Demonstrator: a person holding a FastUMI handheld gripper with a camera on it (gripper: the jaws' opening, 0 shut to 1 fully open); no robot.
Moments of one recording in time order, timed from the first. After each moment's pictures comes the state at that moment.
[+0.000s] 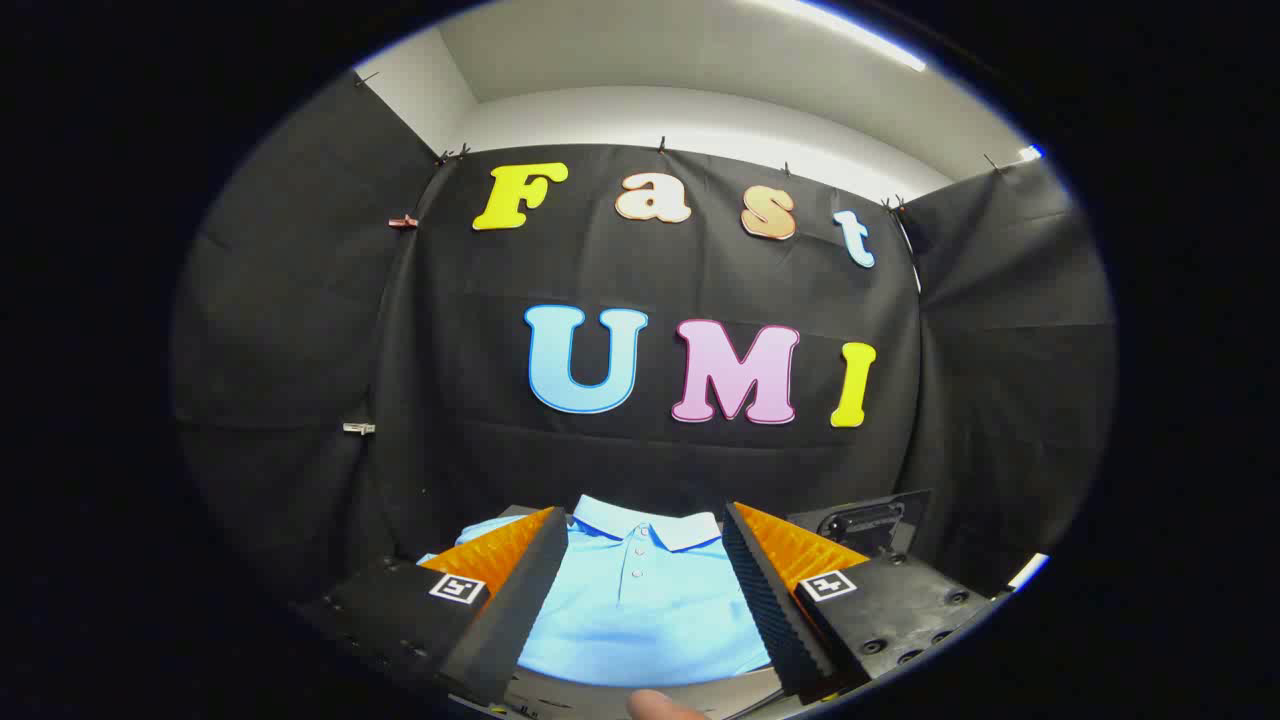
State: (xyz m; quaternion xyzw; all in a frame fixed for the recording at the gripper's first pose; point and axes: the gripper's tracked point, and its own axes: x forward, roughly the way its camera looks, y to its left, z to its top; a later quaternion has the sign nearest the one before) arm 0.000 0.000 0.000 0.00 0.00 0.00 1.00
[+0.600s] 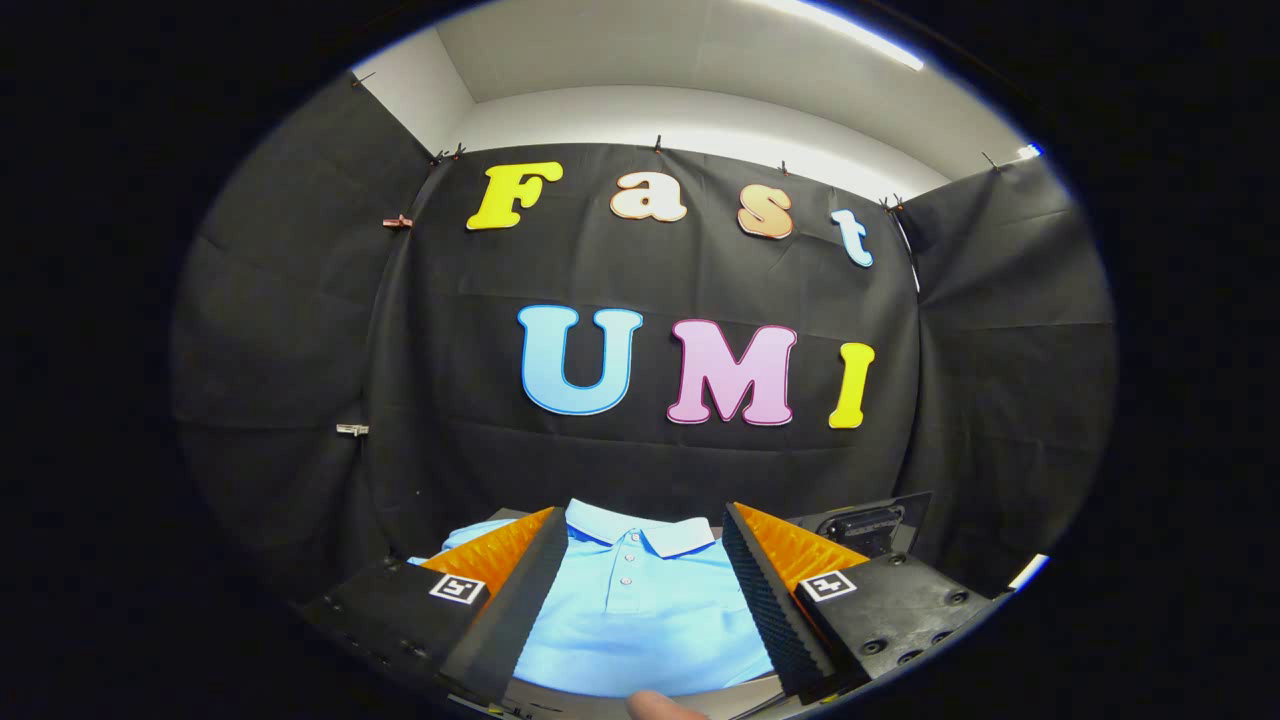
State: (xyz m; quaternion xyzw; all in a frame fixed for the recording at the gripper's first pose) arm 0.012 -0.009 -0.003 0.00 0.01 0.00 1.00
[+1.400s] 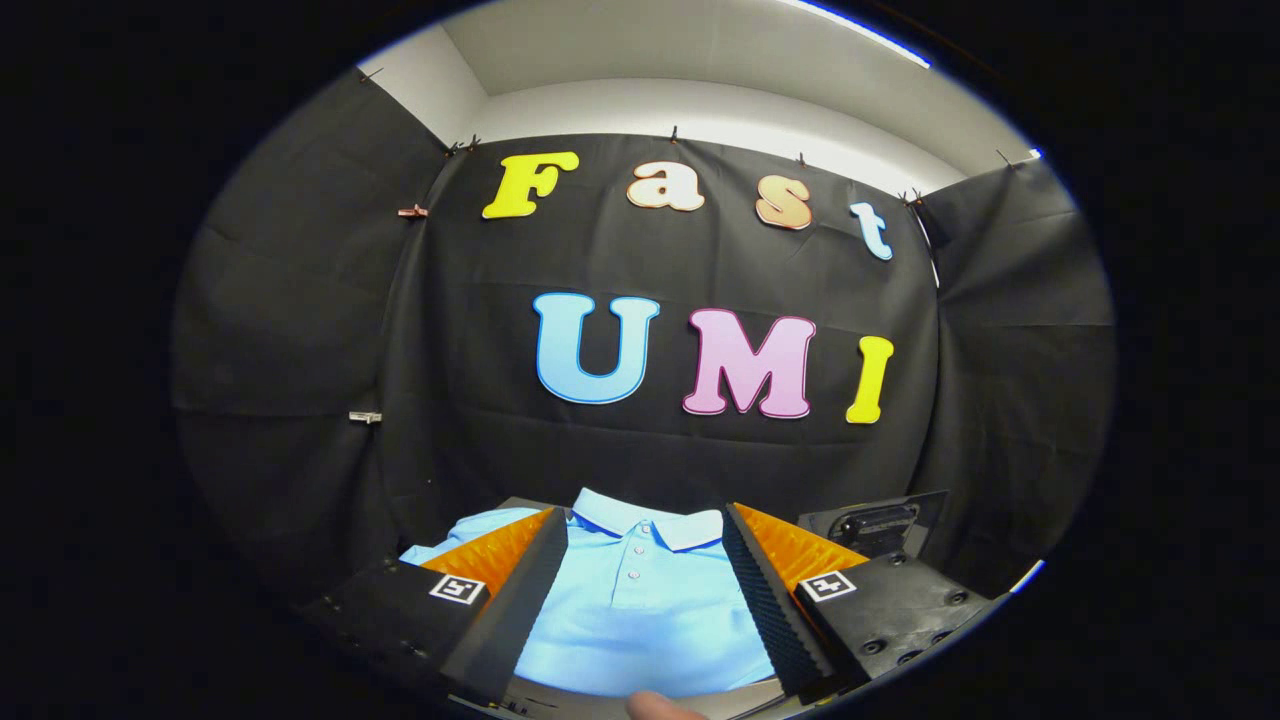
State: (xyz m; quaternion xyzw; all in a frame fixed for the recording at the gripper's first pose) arm 0.023 0.001 -0.017 0.00 0.02 0.03 1.00
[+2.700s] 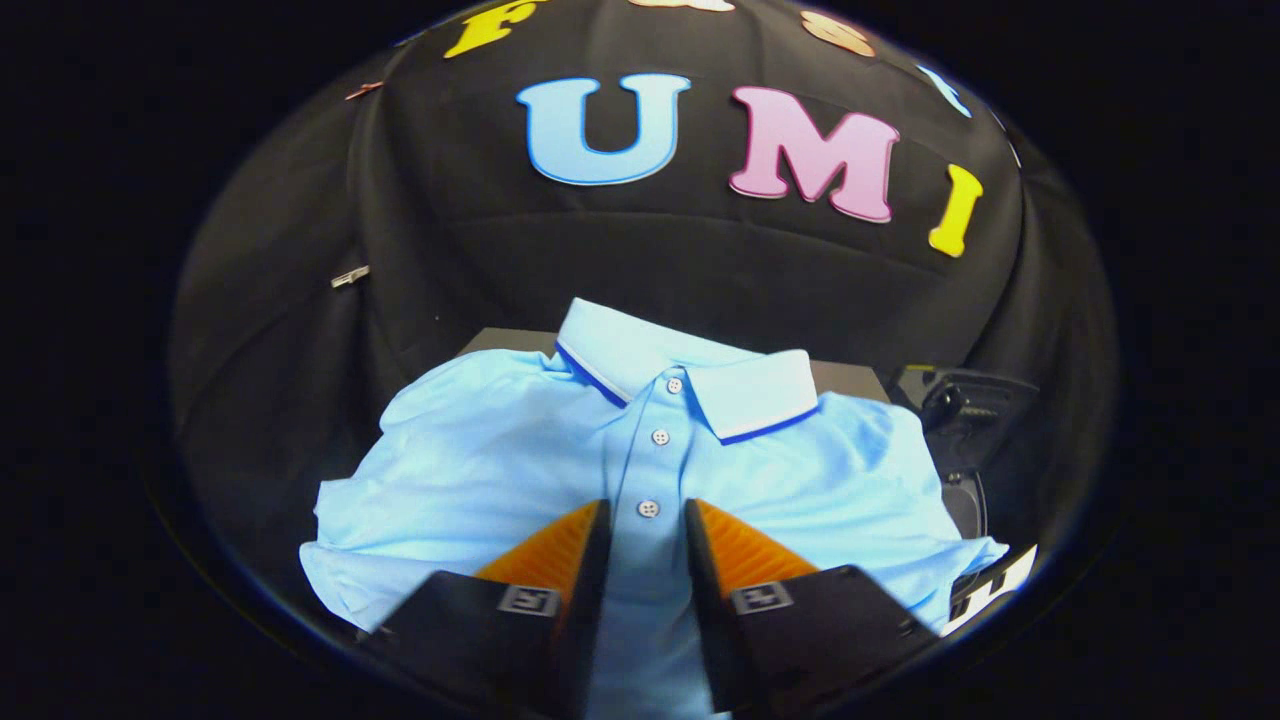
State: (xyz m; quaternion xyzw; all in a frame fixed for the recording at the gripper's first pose) arm 0.105 0.006 -0.165 -0.01 0.35 0.08 0.93
